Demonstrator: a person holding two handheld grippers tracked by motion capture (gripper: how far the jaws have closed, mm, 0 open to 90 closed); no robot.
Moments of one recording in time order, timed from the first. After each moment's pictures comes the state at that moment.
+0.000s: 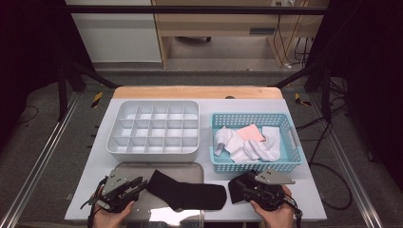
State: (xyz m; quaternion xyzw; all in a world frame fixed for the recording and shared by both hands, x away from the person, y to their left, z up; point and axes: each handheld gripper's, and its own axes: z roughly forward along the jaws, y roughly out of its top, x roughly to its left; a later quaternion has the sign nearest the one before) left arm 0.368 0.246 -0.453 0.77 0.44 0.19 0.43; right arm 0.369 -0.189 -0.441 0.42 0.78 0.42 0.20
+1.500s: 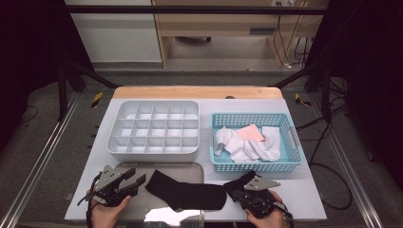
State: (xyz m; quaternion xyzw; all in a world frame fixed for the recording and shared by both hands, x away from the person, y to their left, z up) left arm 0.381 0.260 -0.458 0.73 0.45 0.21 0.47; right arm 0.364 -0.175 -0.470 0.42 0.82 0.38 0.11
